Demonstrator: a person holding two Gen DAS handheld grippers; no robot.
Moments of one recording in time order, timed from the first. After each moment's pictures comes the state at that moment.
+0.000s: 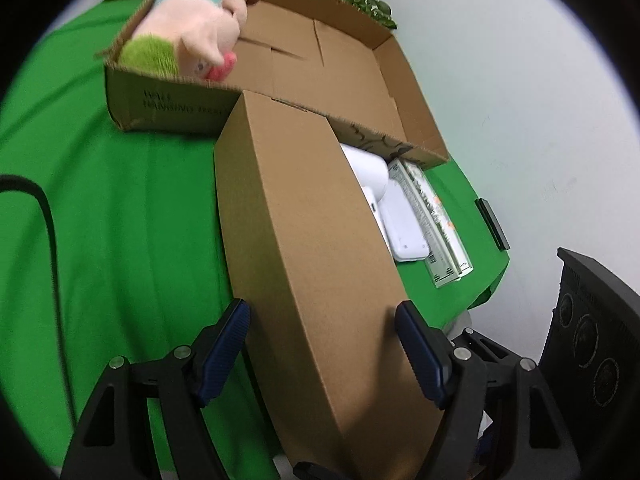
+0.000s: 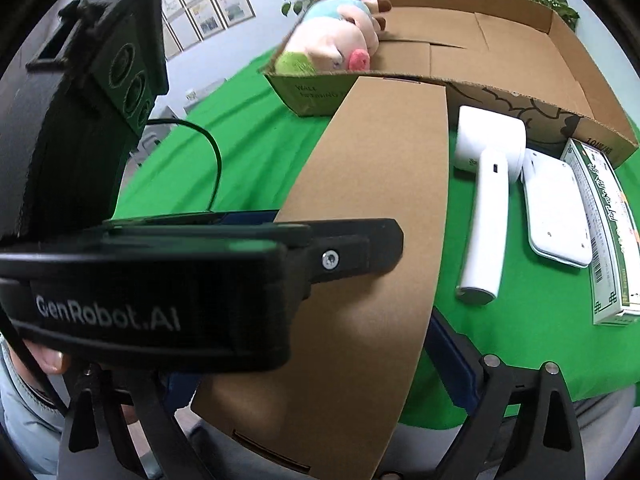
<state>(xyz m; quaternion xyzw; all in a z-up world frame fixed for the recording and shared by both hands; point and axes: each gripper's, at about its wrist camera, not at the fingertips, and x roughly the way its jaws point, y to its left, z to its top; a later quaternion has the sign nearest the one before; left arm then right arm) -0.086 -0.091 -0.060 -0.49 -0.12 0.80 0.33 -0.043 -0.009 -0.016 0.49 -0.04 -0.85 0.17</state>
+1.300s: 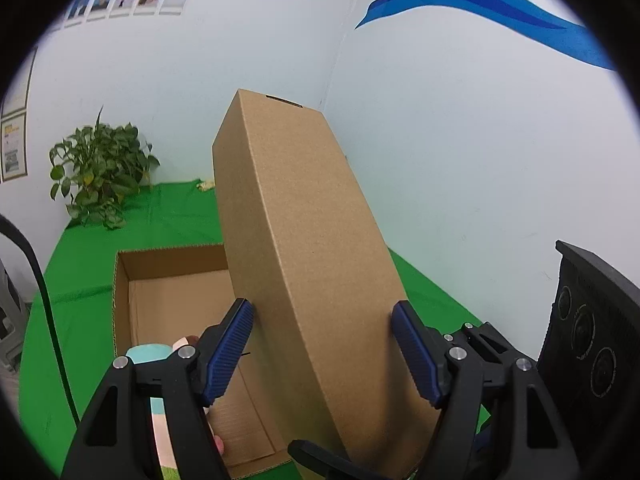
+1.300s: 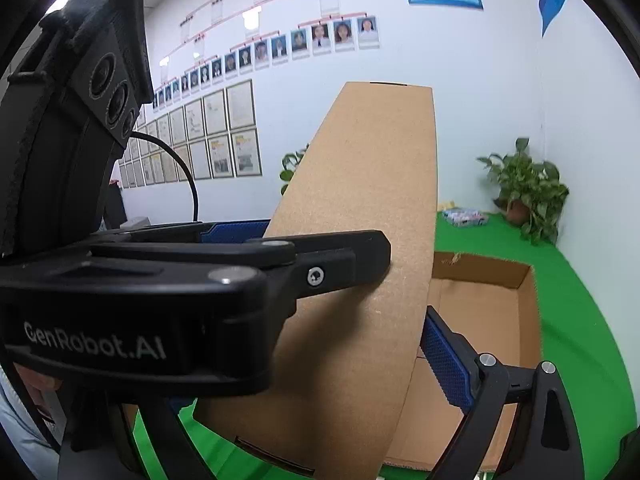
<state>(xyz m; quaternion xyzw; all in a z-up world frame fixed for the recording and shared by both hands) -0.237 -0.017 0.170 -0.27 -0.03 0.90 0.35 -0.217 0.048 0.230 0.23 0.01 -0.96 0.17</state>
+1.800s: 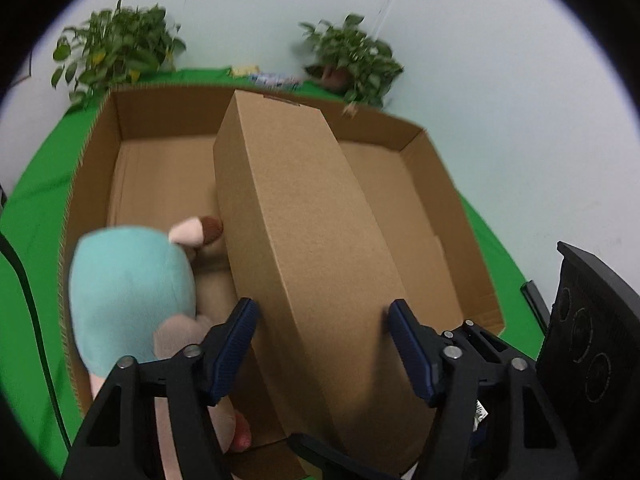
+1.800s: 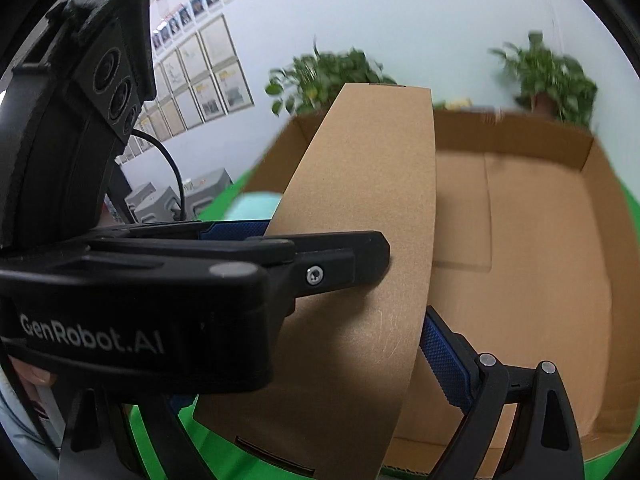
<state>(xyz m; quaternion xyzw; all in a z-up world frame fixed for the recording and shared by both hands) -0.318 -0.020 0.015 -0.44 -0.04 0.85 0.31 -0.352 0.040 0.069 0.37 -0.05 -0.91 0.19</state>
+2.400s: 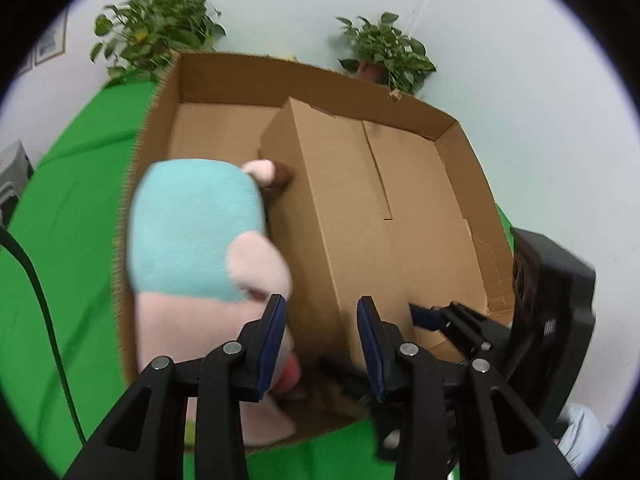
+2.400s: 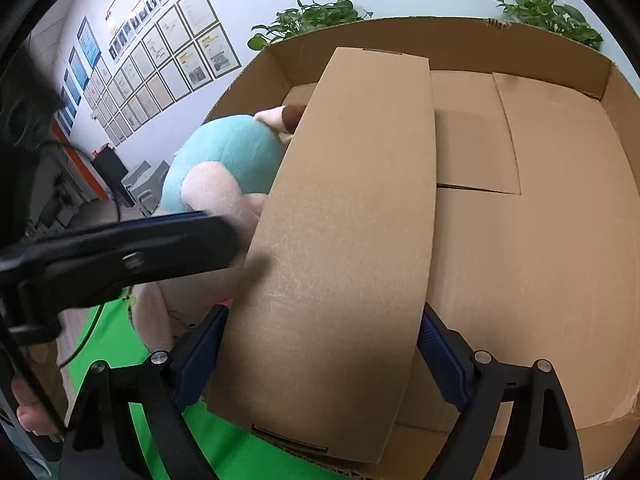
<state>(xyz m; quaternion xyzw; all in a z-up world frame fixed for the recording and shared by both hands) -0.284 -0.074 0.004 -0.44 -0.05 0.86 0.25 -0.391 0.005 0.001 0.44 -0.08 -0.87 0.20</state>
